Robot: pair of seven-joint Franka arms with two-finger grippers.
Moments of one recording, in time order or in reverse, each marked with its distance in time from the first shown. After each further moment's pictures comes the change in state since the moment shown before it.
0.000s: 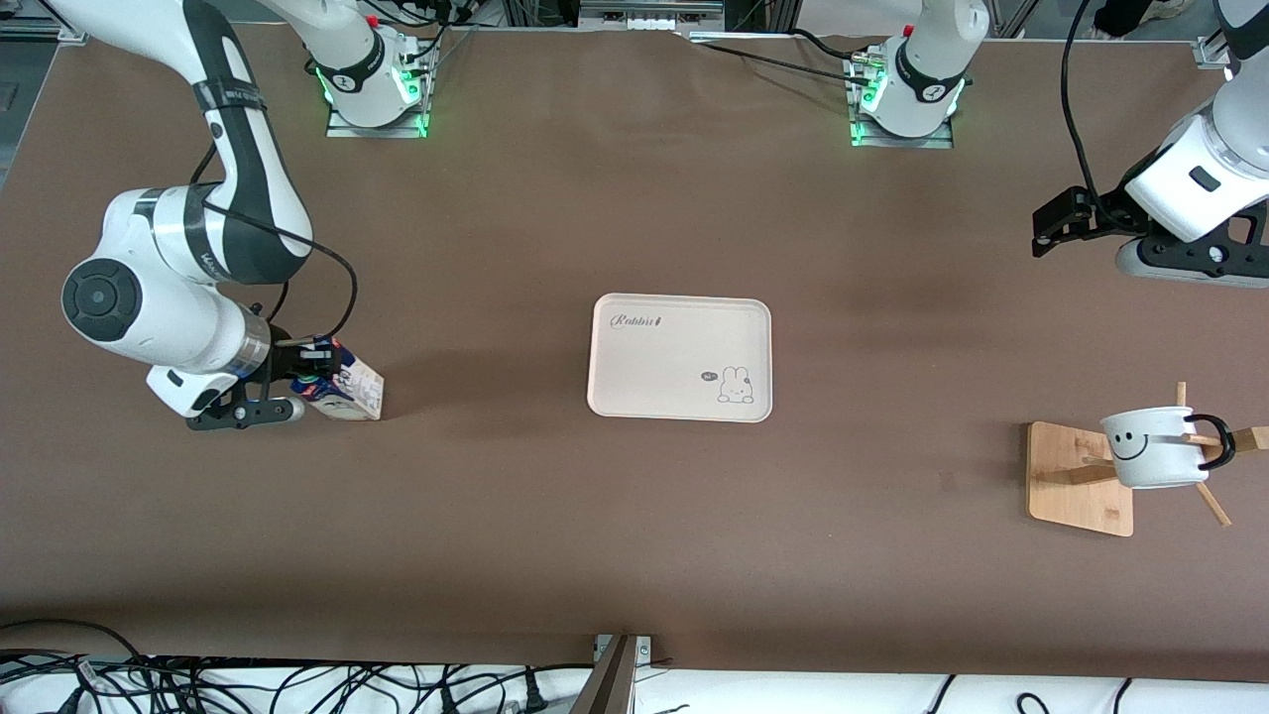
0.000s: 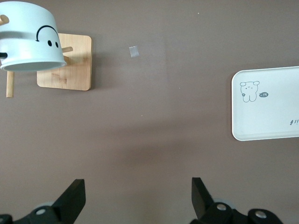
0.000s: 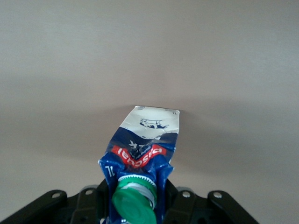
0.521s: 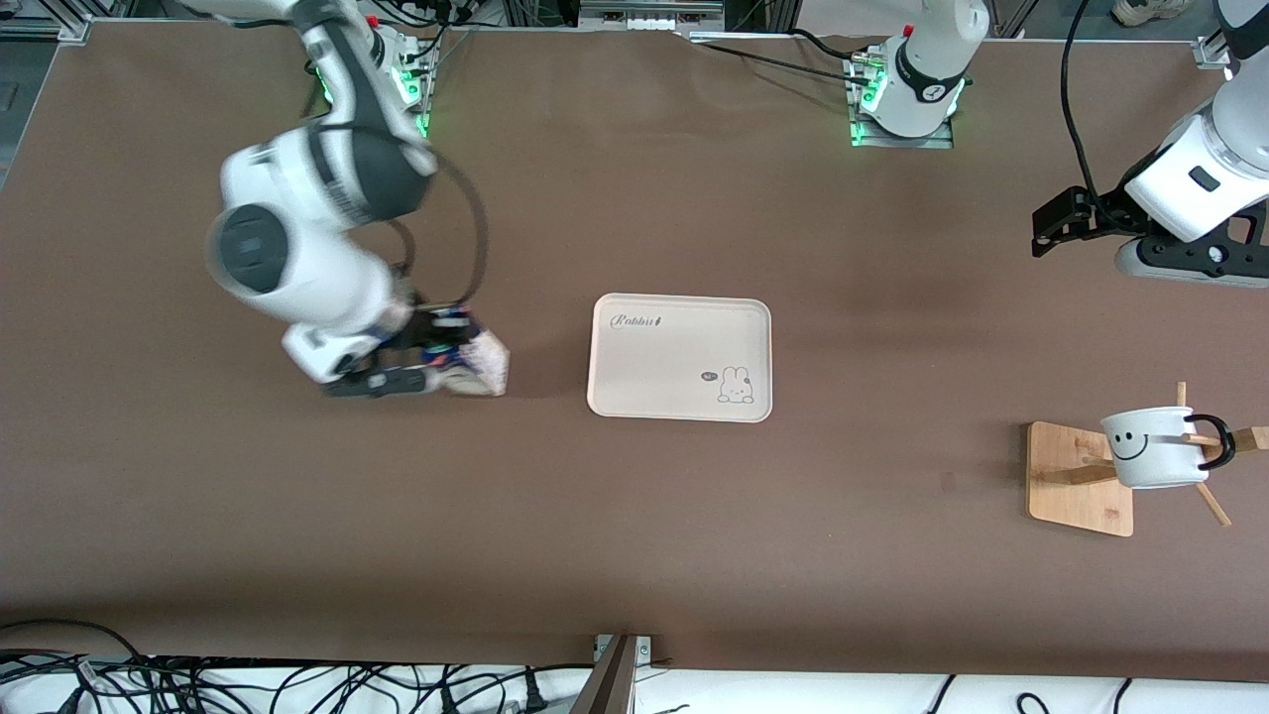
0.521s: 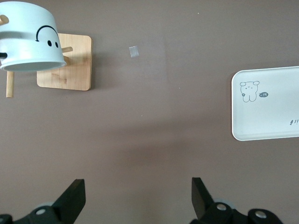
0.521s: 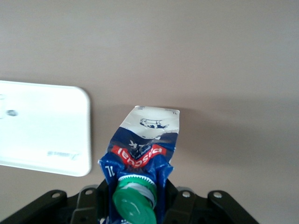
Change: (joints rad) left arm 0.000 0.000 0.000 0.000 0.000 0.000 0.000; right arm 0.210 0.031 0.114 0.164 0.064 -0.077 0.393
